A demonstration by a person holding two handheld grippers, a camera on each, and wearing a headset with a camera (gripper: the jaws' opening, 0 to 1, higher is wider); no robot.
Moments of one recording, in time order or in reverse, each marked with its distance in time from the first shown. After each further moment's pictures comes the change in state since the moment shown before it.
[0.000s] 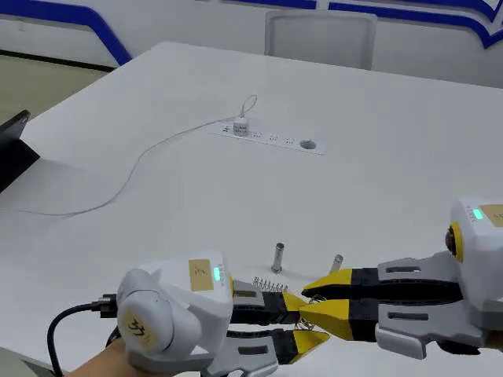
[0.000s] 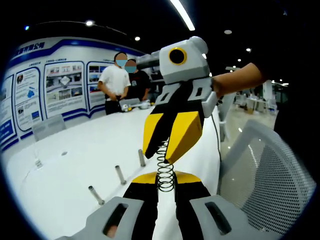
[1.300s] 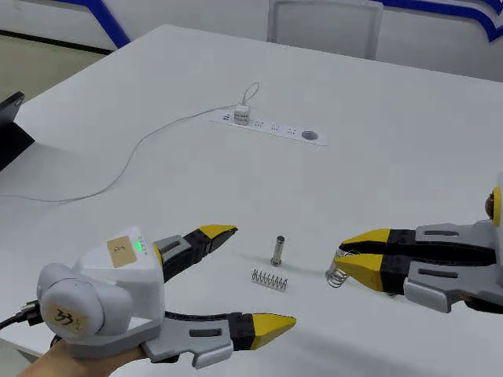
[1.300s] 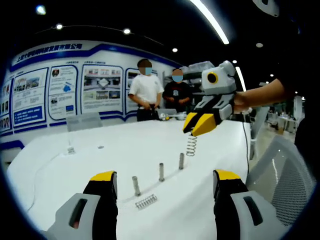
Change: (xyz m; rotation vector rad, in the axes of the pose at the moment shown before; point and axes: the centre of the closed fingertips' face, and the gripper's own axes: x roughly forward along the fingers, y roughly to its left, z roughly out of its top) left arm -0.053 0.065 -0.001 -0.125 -0.123 0.305; right arm -0.026 -0.060 0.001 -0.004 0.037 -0.174
